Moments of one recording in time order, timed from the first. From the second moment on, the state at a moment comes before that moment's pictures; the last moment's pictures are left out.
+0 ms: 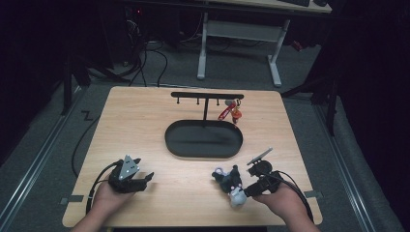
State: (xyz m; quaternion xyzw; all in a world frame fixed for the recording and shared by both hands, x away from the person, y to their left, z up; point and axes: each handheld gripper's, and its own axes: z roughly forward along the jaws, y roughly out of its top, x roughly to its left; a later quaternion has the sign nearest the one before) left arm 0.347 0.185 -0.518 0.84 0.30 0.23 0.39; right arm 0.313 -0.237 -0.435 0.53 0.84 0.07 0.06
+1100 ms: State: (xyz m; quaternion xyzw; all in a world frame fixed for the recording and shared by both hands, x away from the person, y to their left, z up) left arm 0.347 0.185 -0.519 0.84 0.30 0.23 0.38; right arm 0.329 -0.194 -0.487 0.53 0.85 0.07 0.02
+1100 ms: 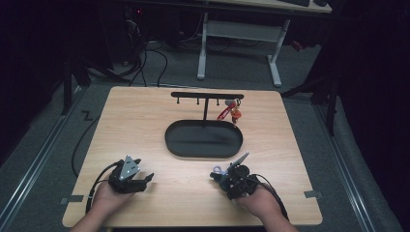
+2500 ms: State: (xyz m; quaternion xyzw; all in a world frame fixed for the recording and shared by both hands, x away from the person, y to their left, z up) left arm 0.347 0.185 -0.521 0.85 0.30 0.22 0.38; right arm 0.382 -0.203 -0.390 0.54 0.84 0.11 0.03
